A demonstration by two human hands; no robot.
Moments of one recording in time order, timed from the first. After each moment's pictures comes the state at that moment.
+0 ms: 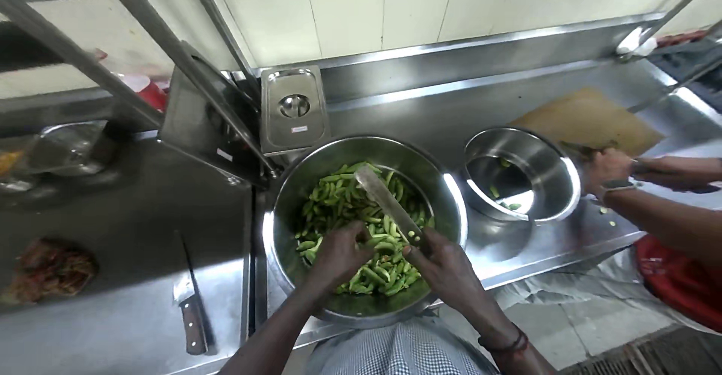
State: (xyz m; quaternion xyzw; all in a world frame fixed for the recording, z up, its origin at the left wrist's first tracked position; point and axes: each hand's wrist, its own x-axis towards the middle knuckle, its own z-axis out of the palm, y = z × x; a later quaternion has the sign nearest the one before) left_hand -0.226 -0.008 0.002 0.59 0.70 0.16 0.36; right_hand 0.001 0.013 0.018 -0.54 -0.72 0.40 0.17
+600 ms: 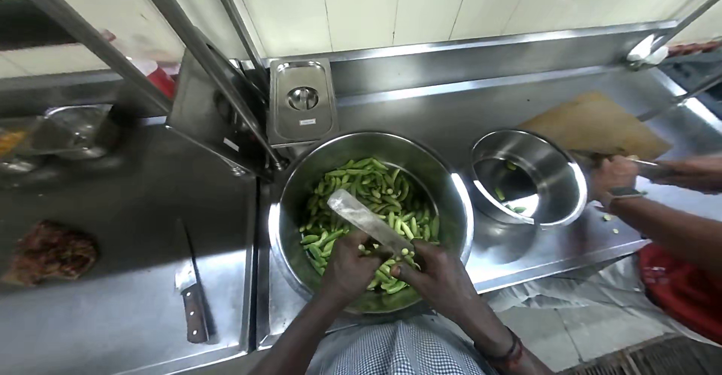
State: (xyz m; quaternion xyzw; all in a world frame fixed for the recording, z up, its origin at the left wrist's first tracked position) left_hand -0.203 -0.042 0.018 0.49 0.63 0.44 0.41; right_hand -0.013 -0.001 0.017 -0.48 -0.77 0.38 0.20
